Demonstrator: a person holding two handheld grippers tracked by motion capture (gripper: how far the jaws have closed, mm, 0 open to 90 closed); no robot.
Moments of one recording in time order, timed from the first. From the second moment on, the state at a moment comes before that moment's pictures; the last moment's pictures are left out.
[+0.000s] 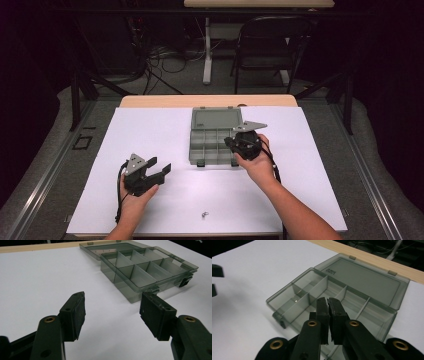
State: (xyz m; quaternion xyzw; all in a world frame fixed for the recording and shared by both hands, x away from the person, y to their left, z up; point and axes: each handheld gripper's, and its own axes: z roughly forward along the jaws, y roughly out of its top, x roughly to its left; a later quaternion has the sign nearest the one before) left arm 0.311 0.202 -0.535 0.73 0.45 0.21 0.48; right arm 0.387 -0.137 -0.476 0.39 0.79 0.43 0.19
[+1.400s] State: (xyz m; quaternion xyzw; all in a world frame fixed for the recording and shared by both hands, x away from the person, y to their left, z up) left arm 0.311 0.202 -0.536 0.73 0.45 0.20 0.47; right arm 0.457 -0.150 -0.531 0.50 0.76 0.37 0.20
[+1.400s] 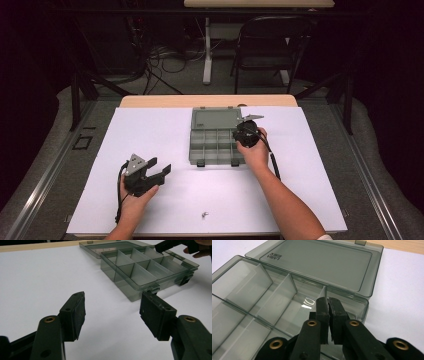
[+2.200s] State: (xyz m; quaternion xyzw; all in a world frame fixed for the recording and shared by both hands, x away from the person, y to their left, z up) left arm 0.310 0.204 -0.536 0.73 0.45 0.21 0.48; right arm 0.387 -0.150 -0.511 0.45 0.75 0.41 0.24
